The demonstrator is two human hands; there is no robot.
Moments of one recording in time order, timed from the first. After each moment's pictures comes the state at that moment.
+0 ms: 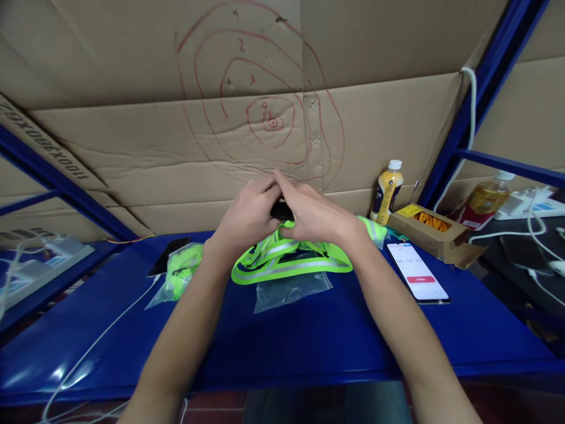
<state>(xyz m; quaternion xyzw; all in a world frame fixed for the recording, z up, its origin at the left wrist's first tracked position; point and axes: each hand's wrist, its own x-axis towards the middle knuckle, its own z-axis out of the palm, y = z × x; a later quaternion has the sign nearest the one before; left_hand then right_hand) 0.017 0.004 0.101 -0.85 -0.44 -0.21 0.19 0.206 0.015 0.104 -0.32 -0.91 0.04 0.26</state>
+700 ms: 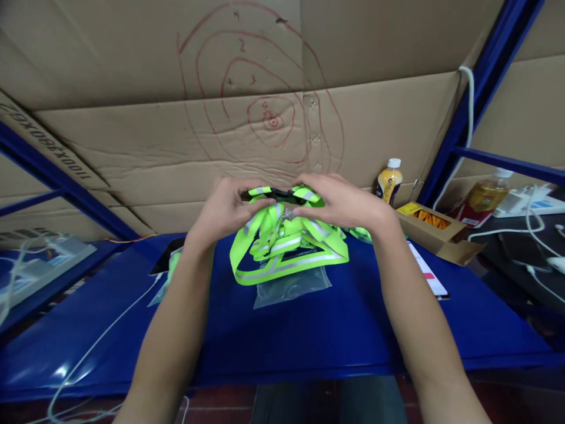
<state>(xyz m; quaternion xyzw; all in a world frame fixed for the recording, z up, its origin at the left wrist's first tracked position) -0.018 0.000 0.115 -0.83 -0.42 -0.36 -0.04 0.244 0.019 0.122 -0.30 -0.92 0.03 0.24</state>
